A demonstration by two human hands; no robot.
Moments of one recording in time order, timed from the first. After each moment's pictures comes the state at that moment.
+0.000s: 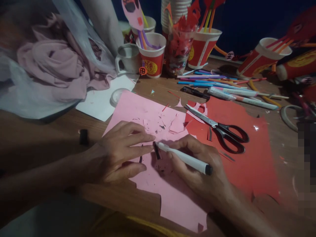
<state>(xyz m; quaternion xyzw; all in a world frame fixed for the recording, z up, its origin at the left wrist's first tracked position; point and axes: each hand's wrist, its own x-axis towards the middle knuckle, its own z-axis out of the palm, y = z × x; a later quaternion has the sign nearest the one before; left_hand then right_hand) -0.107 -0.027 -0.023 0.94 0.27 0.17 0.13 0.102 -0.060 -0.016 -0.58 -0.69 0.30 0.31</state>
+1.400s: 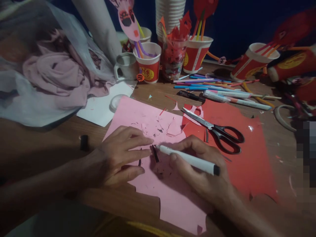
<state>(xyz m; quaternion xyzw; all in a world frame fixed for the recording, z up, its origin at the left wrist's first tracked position) -0.108 -0.026 -0.023 0.93 0.27 0.18 0.15 0.108 -0.058 -0.010 -0.61 -0.63 0.35 0.33</state>
